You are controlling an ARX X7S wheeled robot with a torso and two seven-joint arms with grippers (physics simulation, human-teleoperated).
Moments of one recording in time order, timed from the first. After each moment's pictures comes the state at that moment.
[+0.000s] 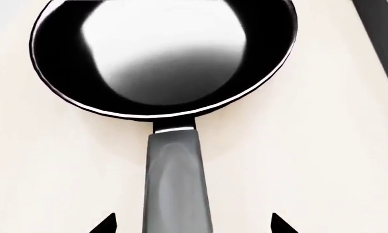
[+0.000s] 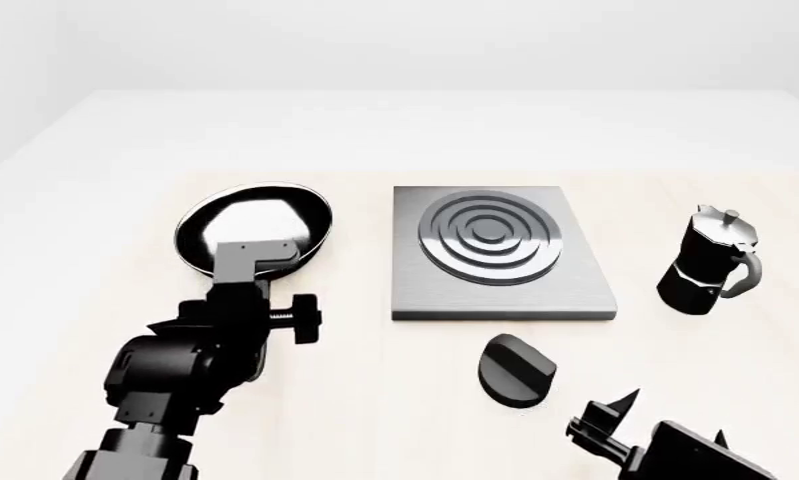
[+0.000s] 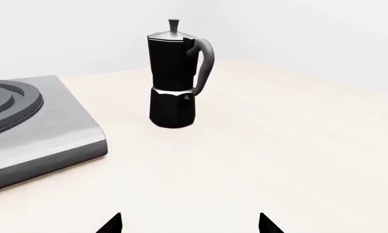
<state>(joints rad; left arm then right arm) -0.84 -0.16 0.21 -0.54 -0.43 -0.92 -0.31 -0.02 0.19 -0.10 -0.02 0.21 0.07 0.78</state>
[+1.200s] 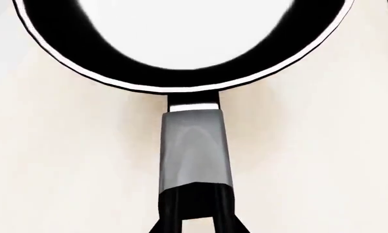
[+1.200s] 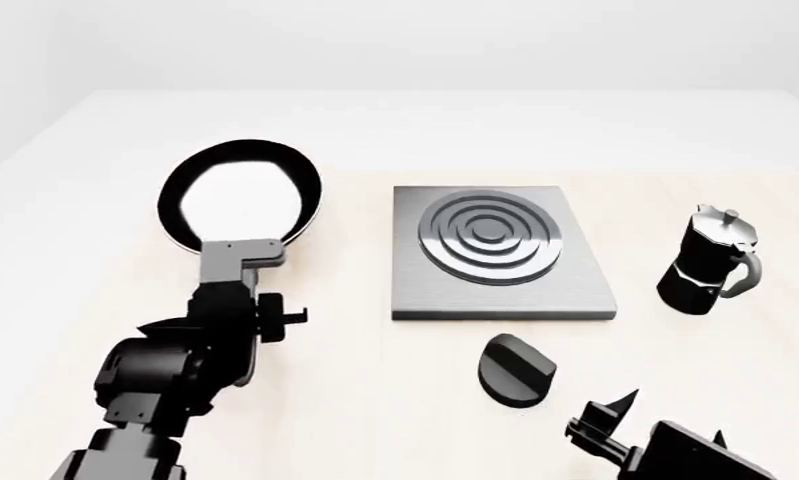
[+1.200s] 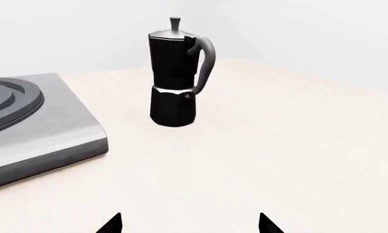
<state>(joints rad) -0.84 -0.20 0.23 -0.56 -0.46 -0.87 -0.37 -0.02 0.21 -0.13 -0.03 0.23 0.08 0.81</state>
